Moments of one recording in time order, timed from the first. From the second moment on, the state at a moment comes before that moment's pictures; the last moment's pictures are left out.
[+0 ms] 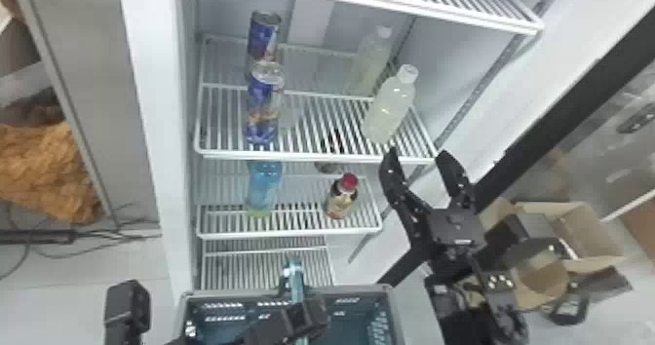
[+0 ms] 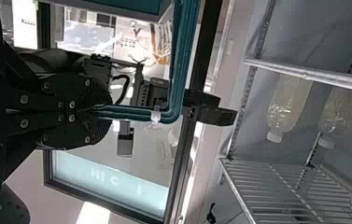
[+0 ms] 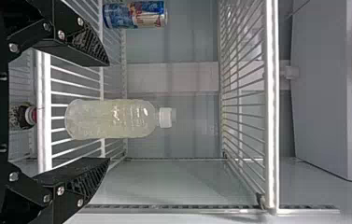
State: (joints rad) left arm 0.41 0.21 -0.21 -1.82 1.71 1.12 -0.35; right arm 0.65 -0.09 -0.14 -2.21 -0.16 -0.07 0.05
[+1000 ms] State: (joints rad) left arm 0.40 0.21 -0.21 -1.82 1.71 1.12 -0.35; right arm 0.39 -0.11 -0.13 -1.96 -0.13 -0.06 0.06
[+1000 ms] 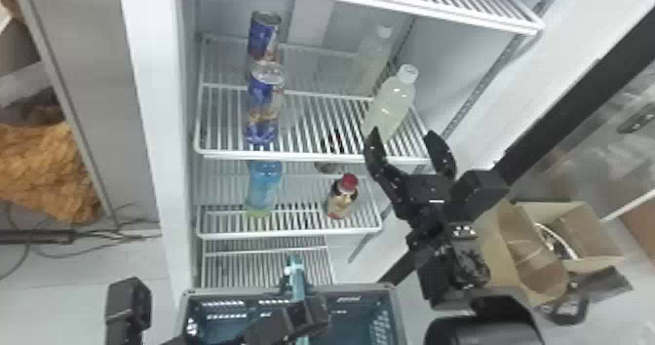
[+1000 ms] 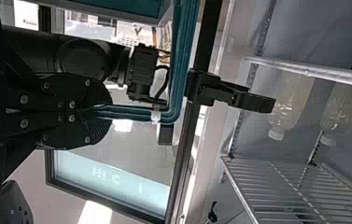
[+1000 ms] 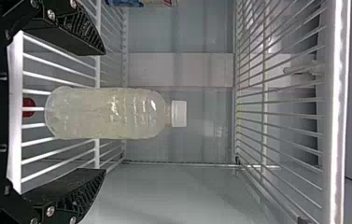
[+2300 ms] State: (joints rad) left arm 0.39 0.21 -0.23 -1.82 1.74 1.12 -0.35; right arm 0.15 -0.12 -0.14 -1.72 -0.14 -0.09 0.11
